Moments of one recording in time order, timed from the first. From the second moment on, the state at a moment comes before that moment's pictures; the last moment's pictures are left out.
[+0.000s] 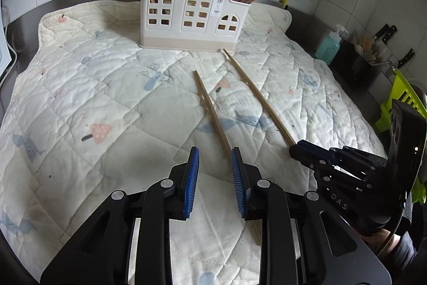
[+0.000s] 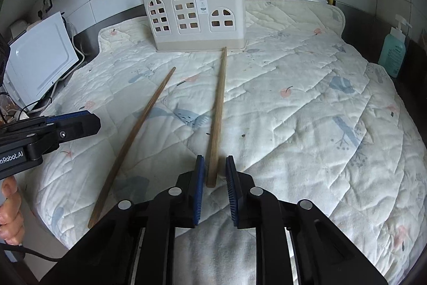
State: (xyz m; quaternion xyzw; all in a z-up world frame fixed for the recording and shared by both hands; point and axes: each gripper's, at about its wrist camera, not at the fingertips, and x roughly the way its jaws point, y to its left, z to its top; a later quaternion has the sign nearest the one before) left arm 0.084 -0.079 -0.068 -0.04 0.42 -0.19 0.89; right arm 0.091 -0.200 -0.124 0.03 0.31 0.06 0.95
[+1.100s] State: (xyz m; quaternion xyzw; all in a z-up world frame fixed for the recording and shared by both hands) left arm 0.077 -0.066 -0.061 -0.05 0.41 -0.17 0.90; right arm 0.031 -0.213 -0.044 0.03 0.18 0.05 0.98
